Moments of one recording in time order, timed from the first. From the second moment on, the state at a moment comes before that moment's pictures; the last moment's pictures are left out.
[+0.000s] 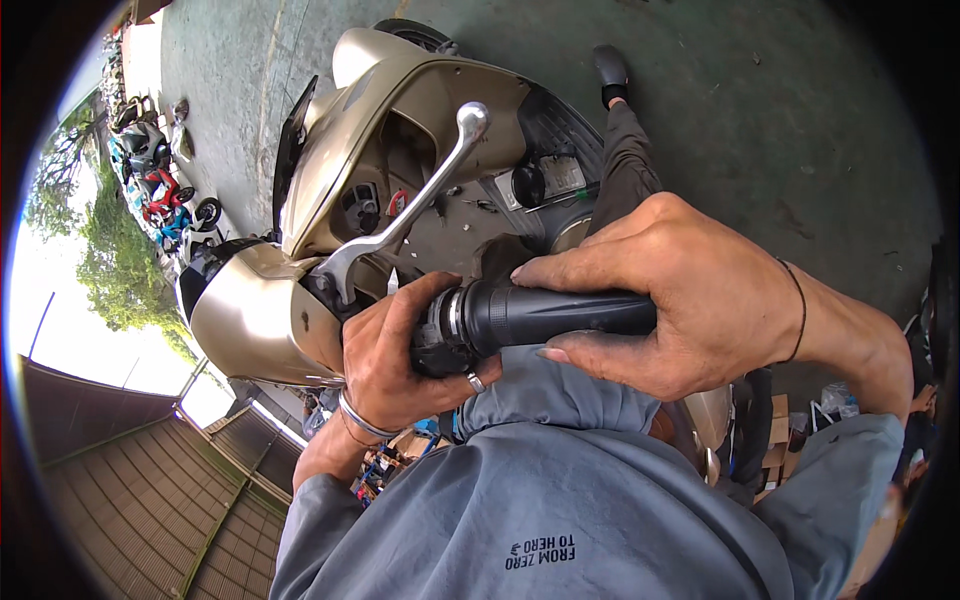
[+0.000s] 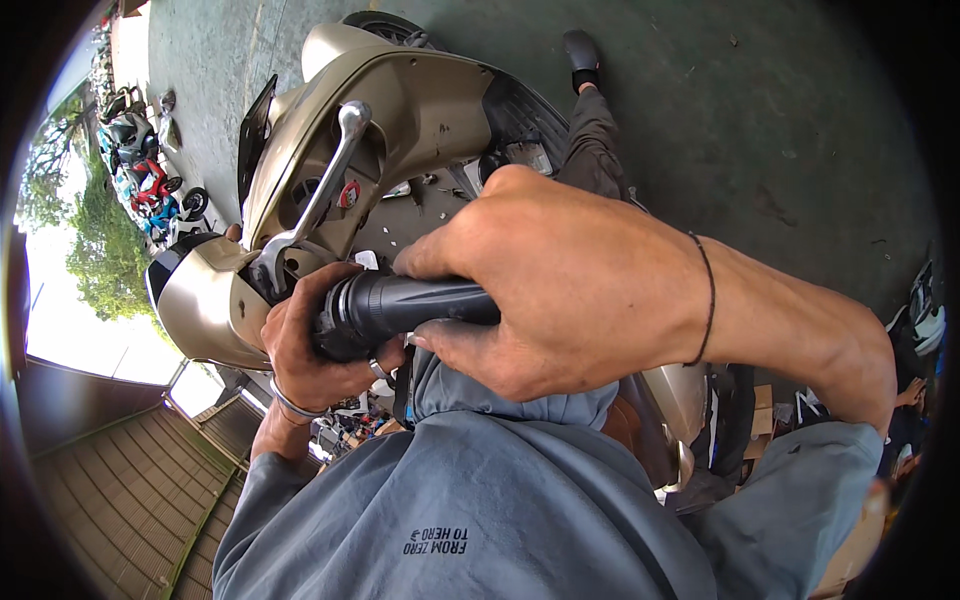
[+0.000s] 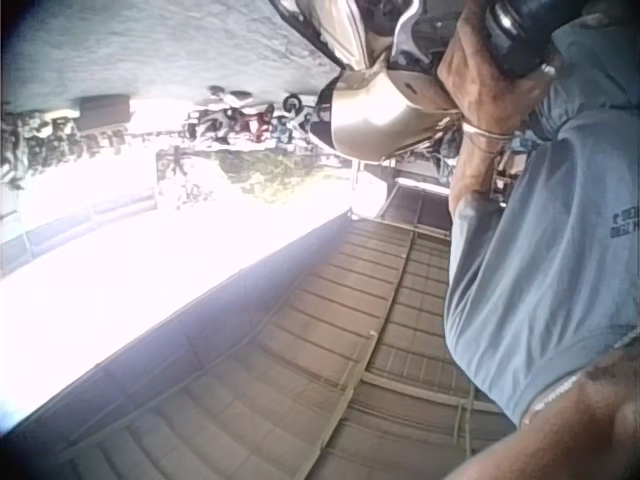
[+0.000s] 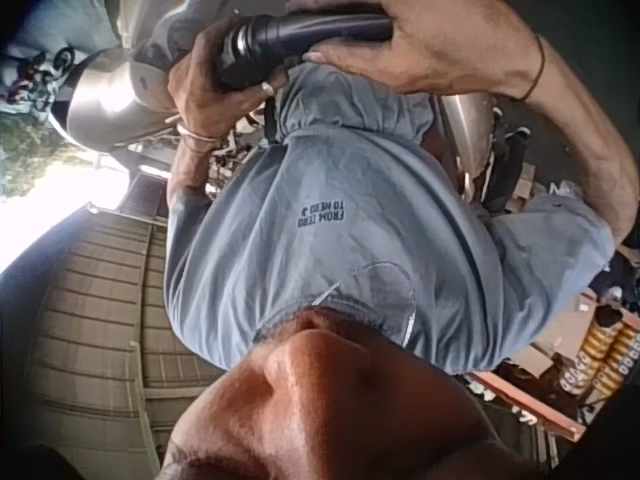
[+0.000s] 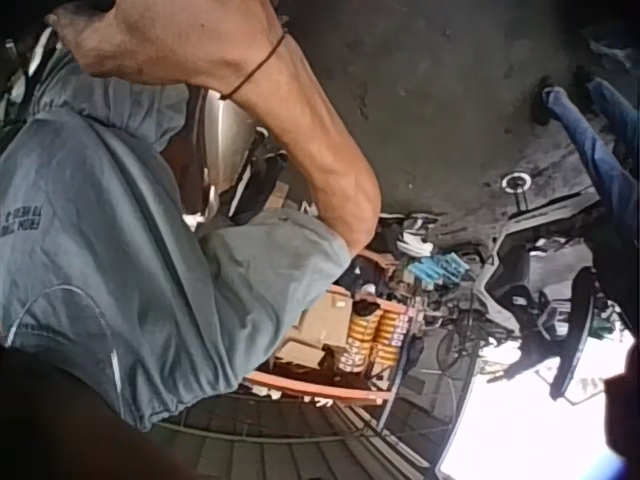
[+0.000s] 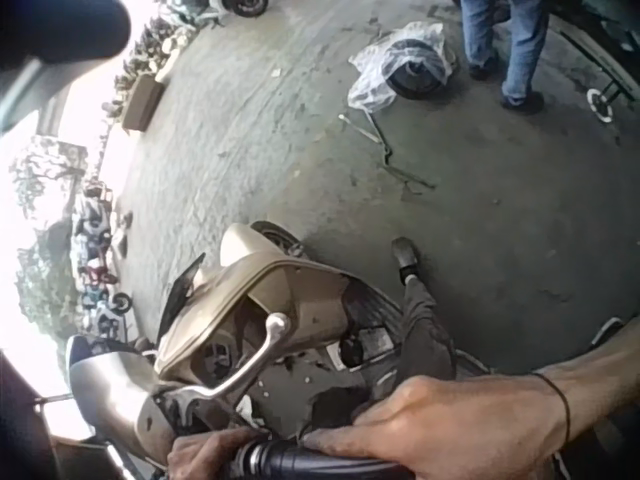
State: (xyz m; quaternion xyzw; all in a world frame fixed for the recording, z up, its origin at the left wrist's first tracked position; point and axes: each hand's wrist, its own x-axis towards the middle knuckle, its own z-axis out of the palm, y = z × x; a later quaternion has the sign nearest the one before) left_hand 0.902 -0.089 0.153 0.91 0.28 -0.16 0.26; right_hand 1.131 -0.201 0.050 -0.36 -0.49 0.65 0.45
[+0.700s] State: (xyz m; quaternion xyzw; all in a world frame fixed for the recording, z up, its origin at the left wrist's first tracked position) left_hand 0.904 -0.088 0.153 0.90 0.28 -0.17 0.28; right_hand 1.130 -0.208 0.045 -0.40 -0.64 0.46 0.46
